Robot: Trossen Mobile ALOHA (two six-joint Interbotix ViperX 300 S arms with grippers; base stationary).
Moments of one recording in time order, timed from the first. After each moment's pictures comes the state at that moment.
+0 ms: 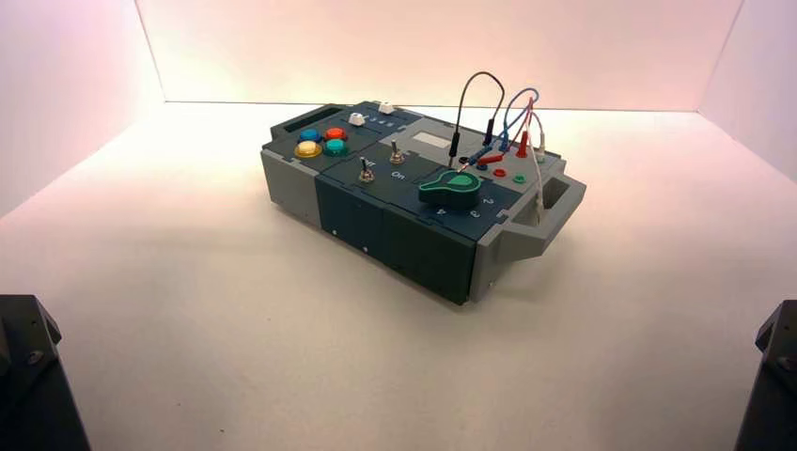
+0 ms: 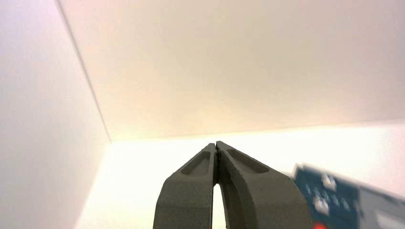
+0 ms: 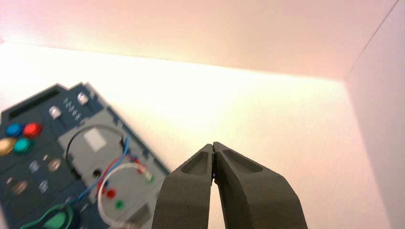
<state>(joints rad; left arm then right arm) -0.17 -0.64 1.10 -0.19 -0.20 0.22 0.08 -0.92 1.15 0.13 0.32 -0.12</state>
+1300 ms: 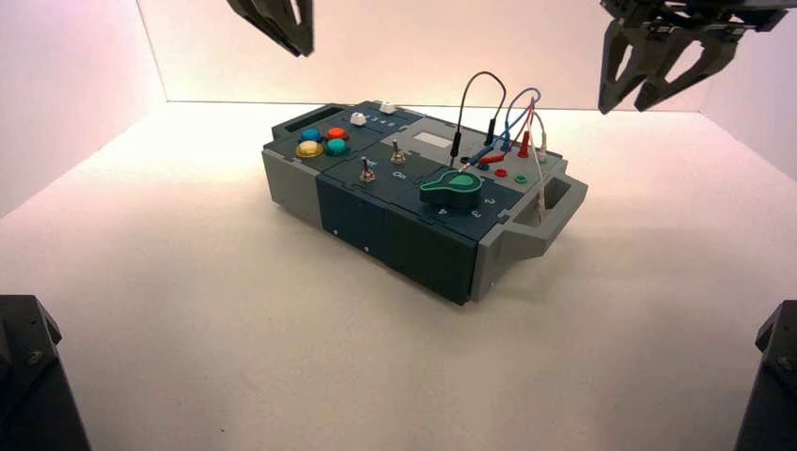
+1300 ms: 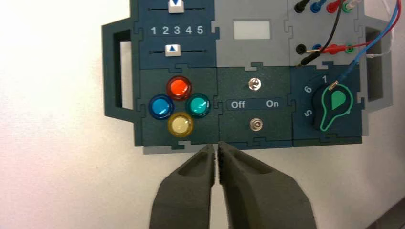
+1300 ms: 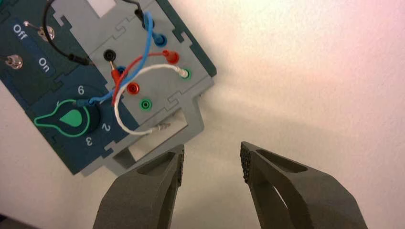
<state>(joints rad) -0.48 -0.19 0.61 -0.21 0.77 0.32 0.22 -0.37 0.87 0.10 0.74 -0.09</state>
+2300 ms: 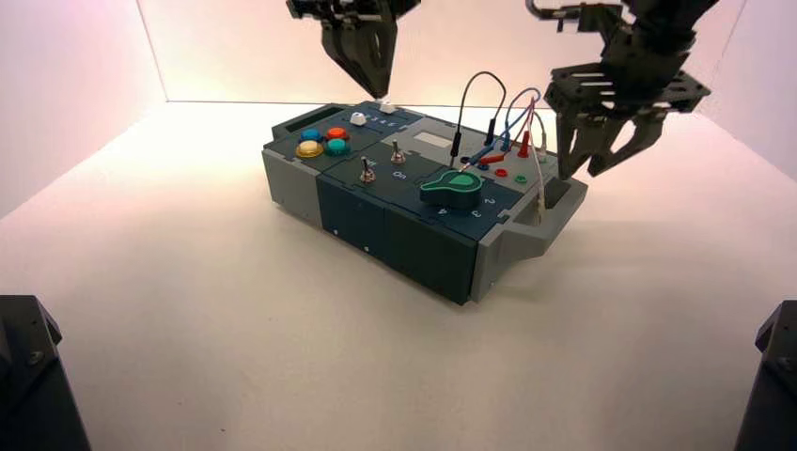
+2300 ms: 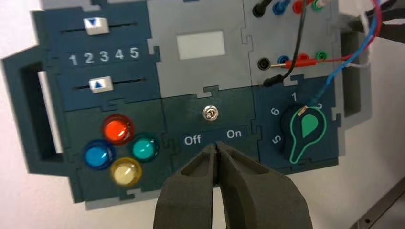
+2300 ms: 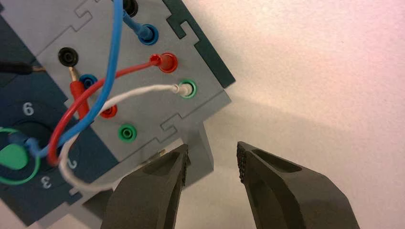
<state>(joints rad) -0.64 0.07 0.43 -0.21 0.79 0.27 0.29 -0.08 0.89 0.08 0.52 -0.04</state>
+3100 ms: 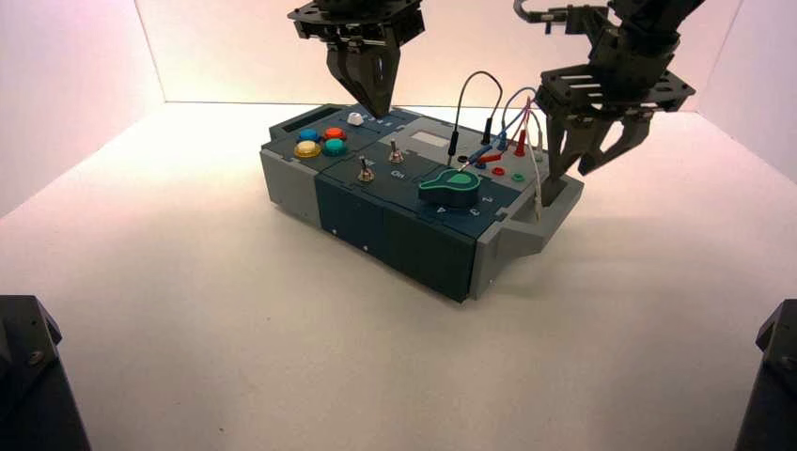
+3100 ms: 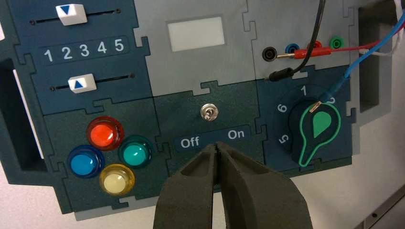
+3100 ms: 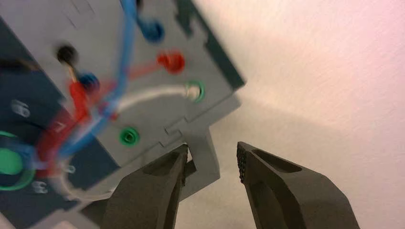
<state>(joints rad) -0.65 0.14 0.41 -0.19 0.80 0.27 0.31 0.00 0.89 0.07 0.50 -0.03</state>
